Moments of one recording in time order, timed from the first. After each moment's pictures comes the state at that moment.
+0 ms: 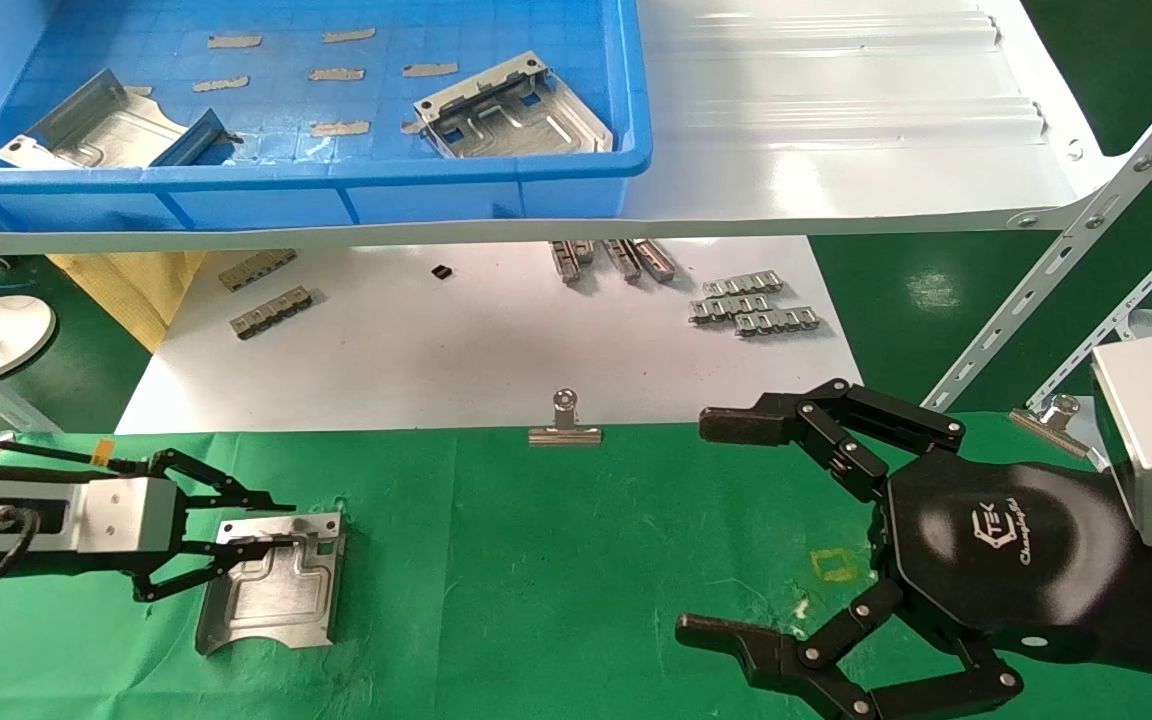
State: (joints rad) left arm -1.65 0.79 0.90 -0.28 1.17 1.51 0.79; right arm 1.09 -0.58 -0.36 1.26 -0.67 -1.45 0.12
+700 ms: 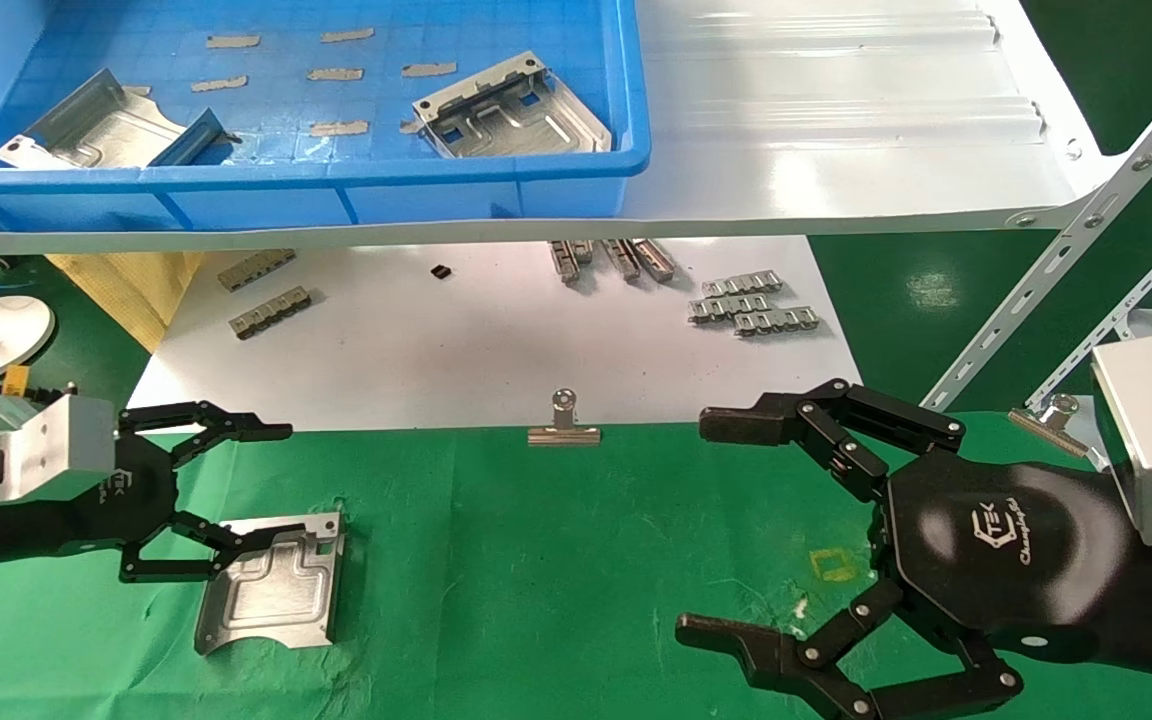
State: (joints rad) left arm -1.60 0.74 0.86 -0.27 0.95 1.60 0.60; right arm 1.09 -0.58 -0.36 1.26 -0.67 -1.45 0.12
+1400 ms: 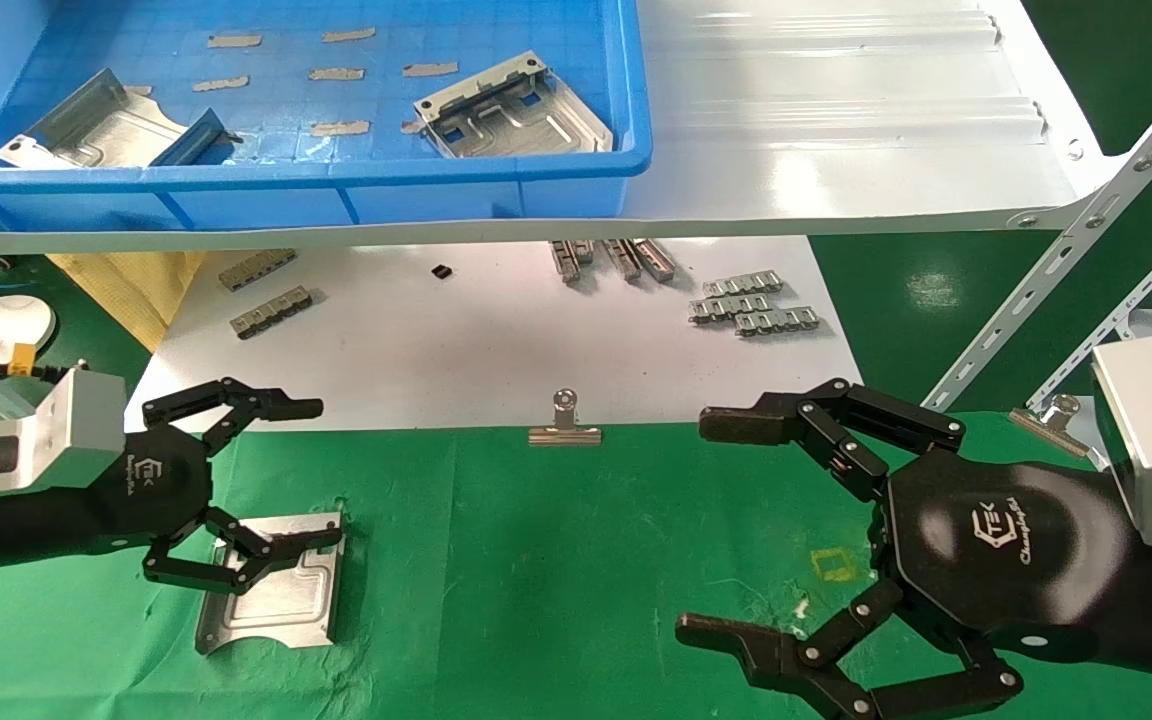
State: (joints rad) left arm -1.47 0.71 0.72 -0.52 0.90 1.57 0.41; right arm 1.09 -0.58 -0.36 1.26 -0.67 -1.45 0.12
